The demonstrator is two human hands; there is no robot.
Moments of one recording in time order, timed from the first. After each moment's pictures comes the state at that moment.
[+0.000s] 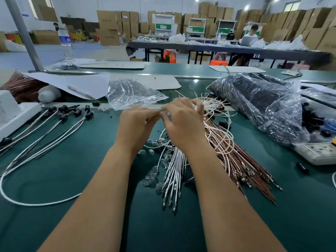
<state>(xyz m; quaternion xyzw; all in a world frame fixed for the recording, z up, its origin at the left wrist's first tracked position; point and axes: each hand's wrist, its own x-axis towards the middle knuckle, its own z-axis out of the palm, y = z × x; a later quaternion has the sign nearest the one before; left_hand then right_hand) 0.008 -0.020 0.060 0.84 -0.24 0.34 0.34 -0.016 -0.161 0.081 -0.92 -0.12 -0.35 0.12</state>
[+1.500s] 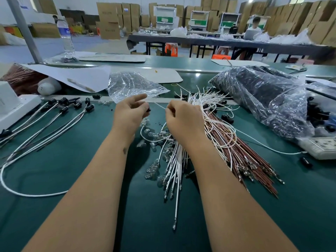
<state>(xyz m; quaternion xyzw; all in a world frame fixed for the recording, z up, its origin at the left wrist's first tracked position) 0.018 -0.019 0.065 0.67 -0.01 0.13 0.73 -0.013 -0.160 0.073 -0.92 -0.09 -0.26 0.27</state>
